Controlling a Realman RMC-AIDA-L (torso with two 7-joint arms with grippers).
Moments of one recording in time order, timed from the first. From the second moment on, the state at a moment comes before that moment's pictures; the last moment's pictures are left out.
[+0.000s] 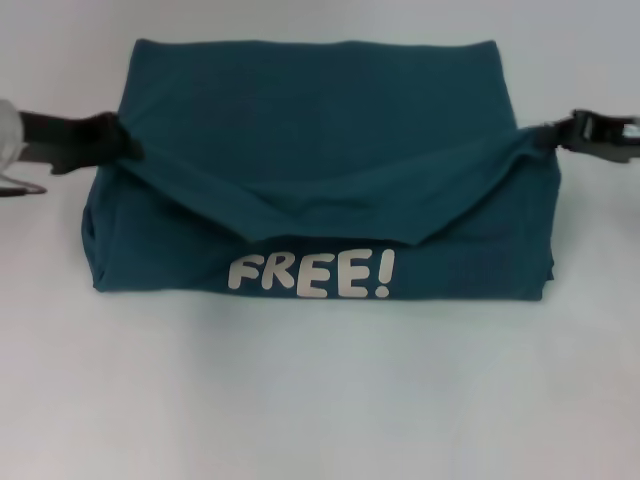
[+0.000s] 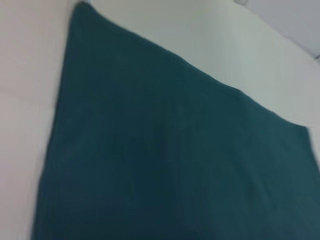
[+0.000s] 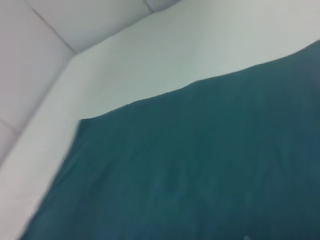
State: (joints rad) left arm -0.81 -1.94 0.66 0.67 2.44 1.11 -2.64; right arm 0.78 1.97 -0.55 -0.66 -2.32 -1.13 2.35
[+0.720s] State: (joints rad) left arm -0.83 -2.01 0.85 0.59 2.44 0.65 -2.63; right arm 0.87 2.02 -0.77 -0.55 -2.32 -0.62 2.36
